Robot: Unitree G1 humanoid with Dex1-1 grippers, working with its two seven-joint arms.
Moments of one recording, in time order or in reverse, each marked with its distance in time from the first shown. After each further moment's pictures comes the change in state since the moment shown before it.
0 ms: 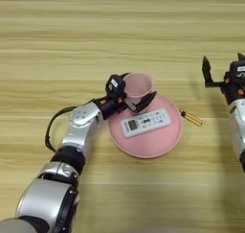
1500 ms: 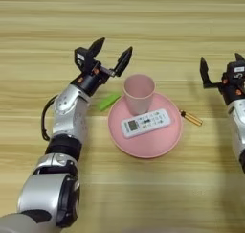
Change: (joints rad) left arm -0.064 -0.017 0.241 -0.108 -0.219 -0.007 0.029; right arm 0.000 0.000 0.015 0.011 -0.020 -0.018 0.000
